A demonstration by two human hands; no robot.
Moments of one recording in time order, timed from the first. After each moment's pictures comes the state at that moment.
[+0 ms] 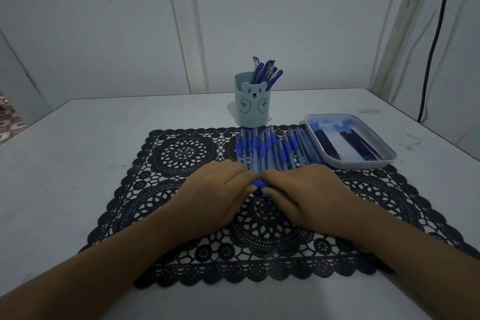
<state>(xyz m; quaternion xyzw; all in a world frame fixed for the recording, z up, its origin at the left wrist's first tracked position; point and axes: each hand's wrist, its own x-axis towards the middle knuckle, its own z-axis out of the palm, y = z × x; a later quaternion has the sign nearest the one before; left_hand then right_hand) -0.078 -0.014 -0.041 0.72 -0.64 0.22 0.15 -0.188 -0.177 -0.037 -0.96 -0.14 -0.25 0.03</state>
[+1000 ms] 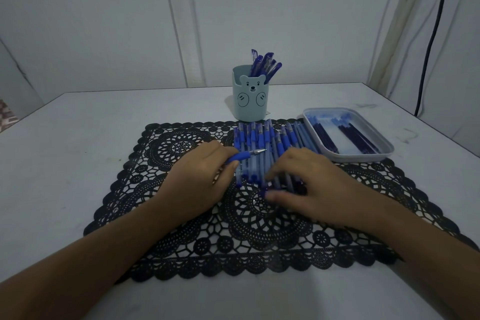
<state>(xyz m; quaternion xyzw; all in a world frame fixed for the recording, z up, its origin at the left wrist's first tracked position) -0.061 -0.011 -0.046 0.76 -0.57 0.22 0.24 -0.198 -0.181 -0.028 -0.97 -0.06 -0.16 0.17</state>
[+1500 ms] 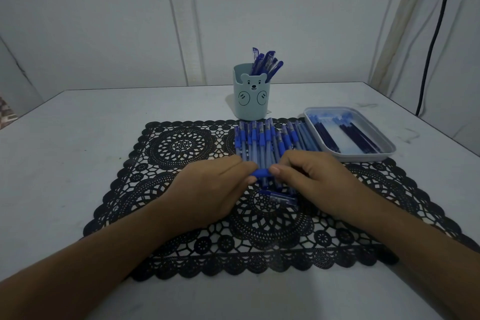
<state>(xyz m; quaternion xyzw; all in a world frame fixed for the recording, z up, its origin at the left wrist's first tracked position) -0.078 -0.009 -0.036 0.71 -0.65 0.20 0.18 -0.198 -0.174 -0.025 -0.92 -0.01 -0.19 0.35</state>
